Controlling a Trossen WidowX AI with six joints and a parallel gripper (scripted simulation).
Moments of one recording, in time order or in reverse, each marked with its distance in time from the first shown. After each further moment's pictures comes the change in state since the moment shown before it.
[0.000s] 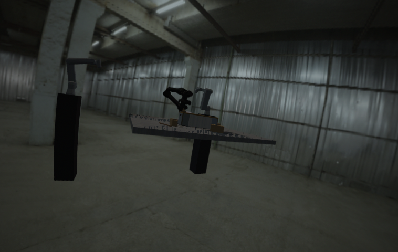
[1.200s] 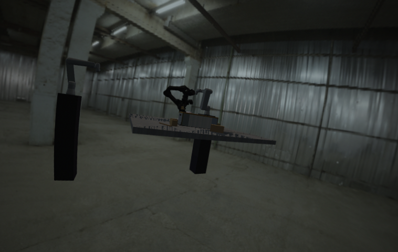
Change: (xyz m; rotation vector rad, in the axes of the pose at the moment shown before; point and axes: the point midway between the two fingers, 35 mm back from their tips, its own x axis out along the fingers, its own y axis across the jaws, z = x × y) arm -0.029 -0.012 0.005 -1.503 0.099 -0.057
